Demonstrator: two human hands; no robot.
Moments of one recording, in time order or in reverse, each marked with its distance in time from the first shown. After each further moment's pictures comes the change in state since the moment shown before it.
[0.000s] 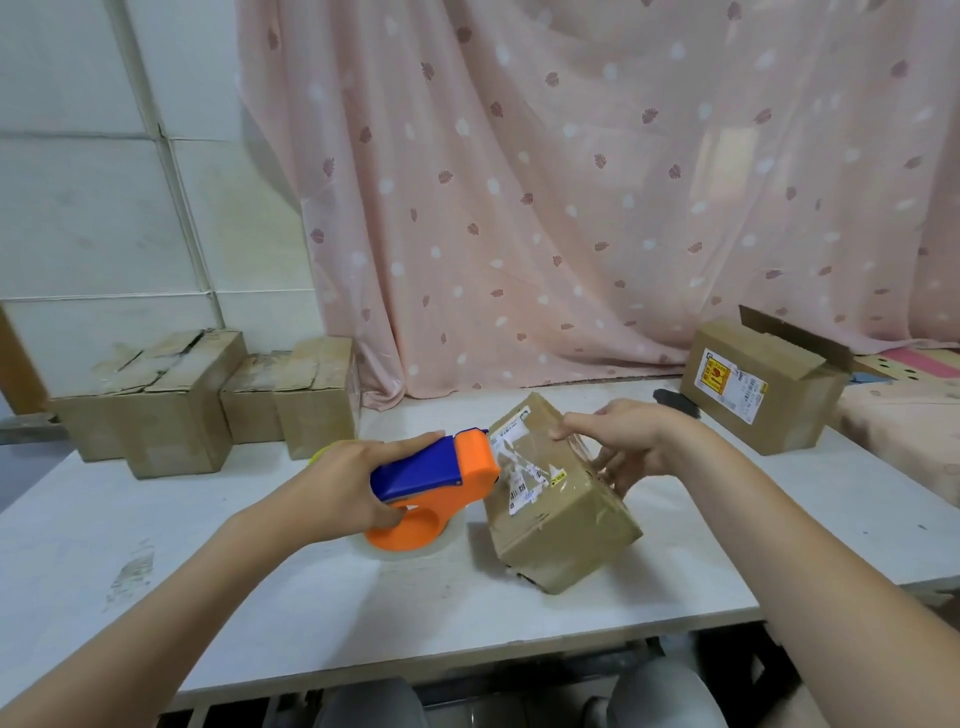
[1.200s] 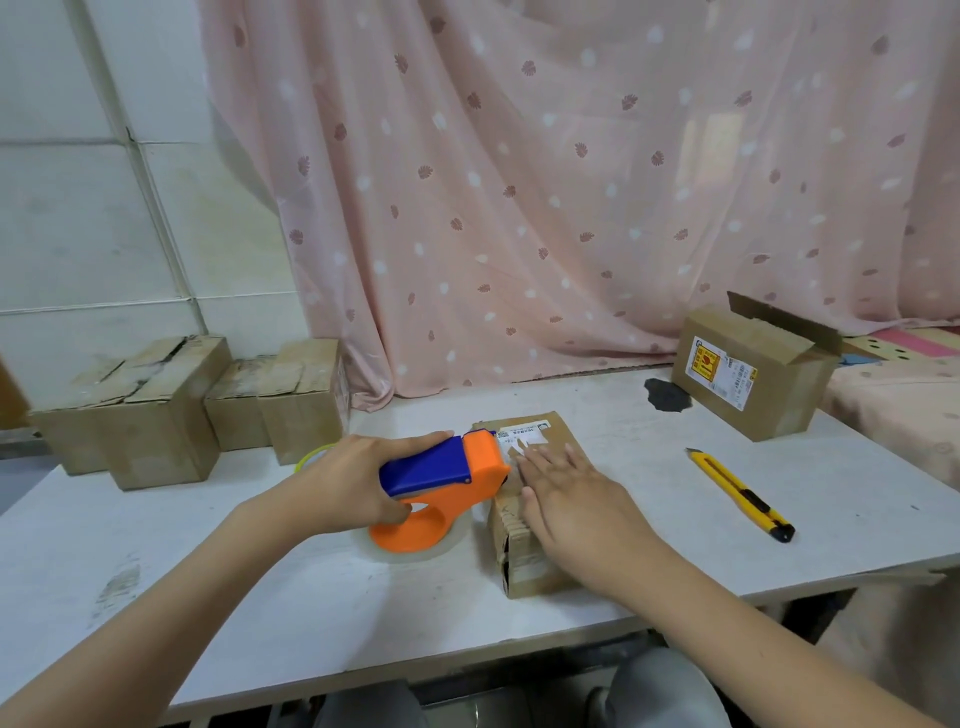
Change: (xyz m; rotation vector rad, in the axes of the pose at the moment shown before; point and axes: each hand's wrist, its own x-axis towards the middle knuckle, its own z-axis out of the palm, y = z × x) left_hand 0.018 0.021 -0.005 0.038 -0.105 -0.007; right_hand -0.017 0.062 0.083 -1.006 0.455 -0.711
